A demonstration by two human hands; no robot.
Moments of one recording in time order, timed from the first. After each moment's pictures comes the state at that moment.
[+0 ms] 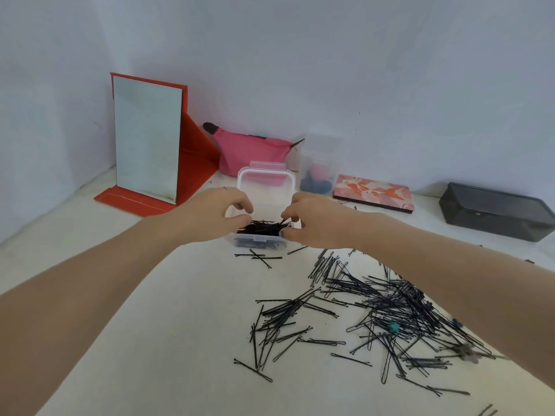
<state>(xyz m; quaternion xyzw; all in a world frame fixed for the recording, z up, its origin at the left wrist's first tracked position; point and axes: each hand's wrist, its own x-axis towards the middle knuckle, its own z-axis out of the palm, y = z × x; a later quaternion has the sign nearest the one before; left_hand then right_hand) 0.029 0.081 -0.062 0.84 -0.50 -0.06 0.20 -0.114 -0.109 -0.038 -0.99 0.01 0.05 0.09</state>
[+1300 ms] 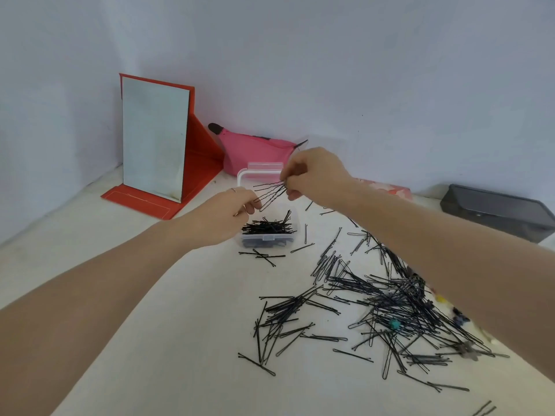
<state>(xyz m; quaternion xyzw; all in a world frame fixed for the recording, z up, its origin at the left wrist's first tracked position) 0.013 0.074 -0.066 0.85 -0.45 -0.10 0.26 -0.087 -0.104 0.000 -0.91 0.16 -0.11 0.36</state>
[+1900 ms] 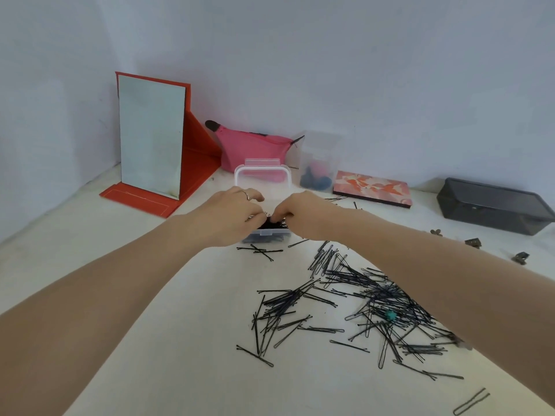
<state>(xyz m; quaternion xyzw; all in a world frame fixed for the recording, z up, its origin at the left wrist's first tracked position) 0.003 0.064 -0.066 0.84 -0.54 0.00 0.00 -0.107 -0.093 -0.038 -0.98 0.05 0.06 0.16</state>
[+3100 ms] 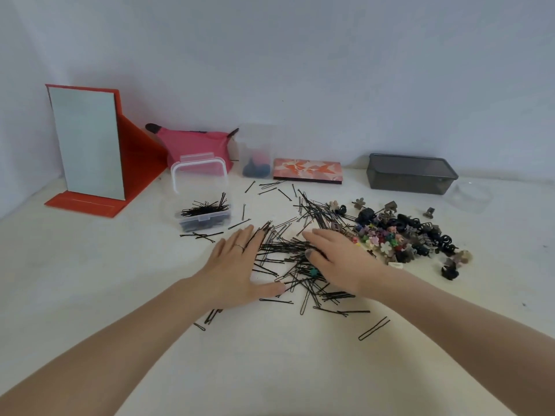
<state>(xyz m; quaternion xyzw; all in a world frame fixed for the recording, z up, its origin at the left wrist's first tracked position) -0.159 0.033 -0.120 0.87 -0.48 -0.13 0.04 -0.309 -0.150 -0.096 -0.97 0.15 0.01 0.17</state>
